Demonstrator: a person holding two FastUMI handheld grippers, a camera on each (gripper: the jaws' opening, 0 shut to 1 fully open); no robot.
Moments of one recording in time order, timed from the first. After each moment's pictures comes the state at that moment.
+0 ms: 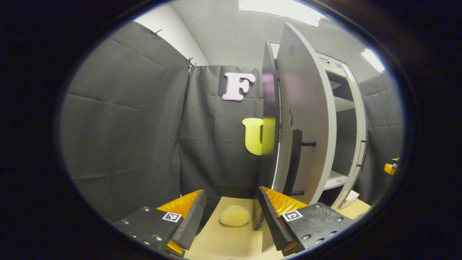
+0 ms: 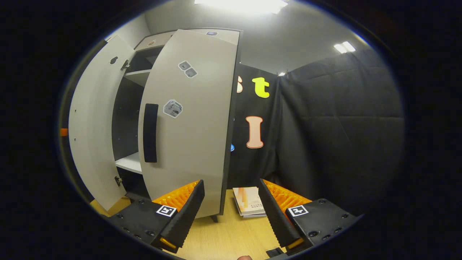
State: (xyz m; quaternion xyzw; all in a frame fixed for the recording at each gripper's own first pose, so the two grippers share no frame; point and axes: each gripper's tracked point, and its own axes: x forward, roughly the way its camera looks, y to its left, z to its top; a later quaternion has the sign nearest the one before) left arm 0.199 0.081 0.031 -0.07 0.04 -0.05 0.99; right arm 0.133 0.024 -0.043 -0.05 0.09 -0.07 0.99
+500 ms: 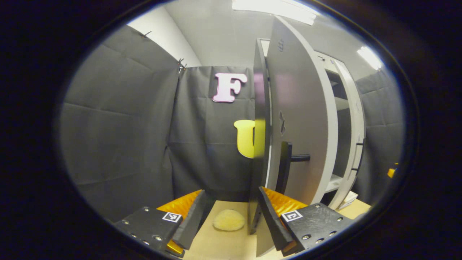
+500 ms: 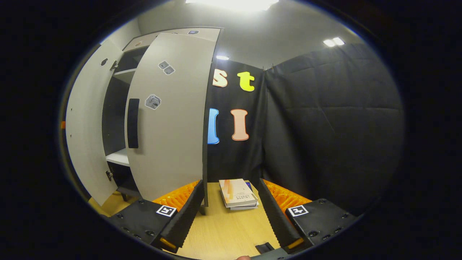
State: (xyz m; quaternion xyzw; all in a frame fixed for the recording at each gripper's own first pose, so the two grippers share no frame) left arm 0.219 0.053 0.045 -0.05 0.04 -0.07 1.00; right arm 0.102 -0.026 -0.060 -0.04 0.11 -0.11 0.99
